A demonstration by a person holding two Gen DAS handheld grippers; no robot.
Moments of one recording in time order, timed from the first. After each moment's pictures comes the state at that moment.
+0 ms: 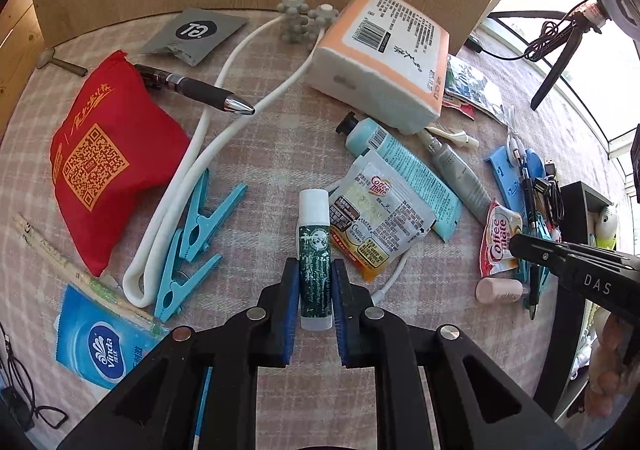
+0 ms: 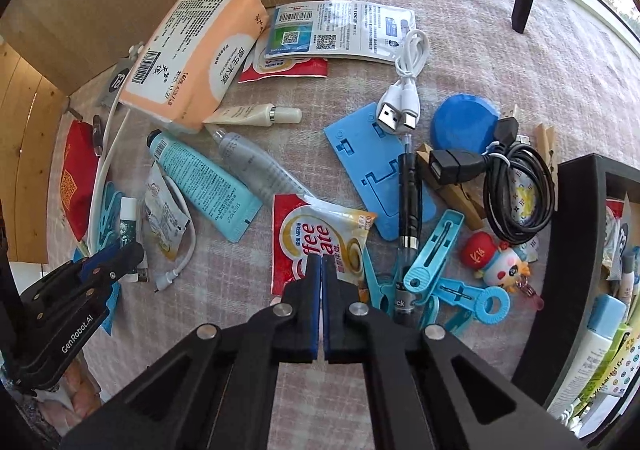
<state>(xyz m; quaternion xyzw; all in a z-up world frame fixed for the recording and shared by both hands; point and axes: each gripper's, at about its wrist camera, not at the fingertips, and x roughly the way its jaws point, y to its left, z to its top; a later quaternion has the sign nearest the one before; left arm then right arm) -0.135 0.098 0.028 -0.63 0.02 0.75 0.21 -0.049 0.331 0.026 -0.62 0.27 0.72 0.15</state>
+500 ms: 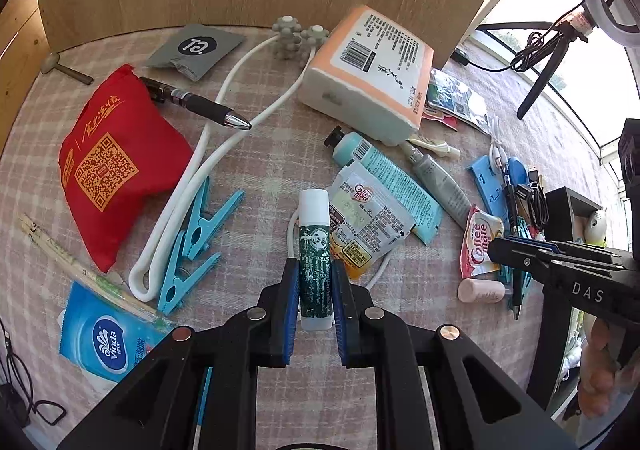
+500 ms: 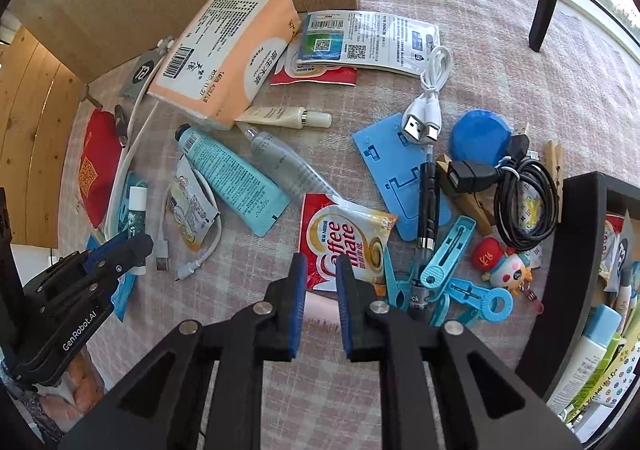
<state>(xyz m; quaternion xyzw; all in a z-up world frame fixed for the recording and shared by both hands) -0.153 0.105 0.035 -0.62 0.00 0.75 0.21 -0.045 0.332 0.043 -0.63 0.25 0.73 0.12</state>
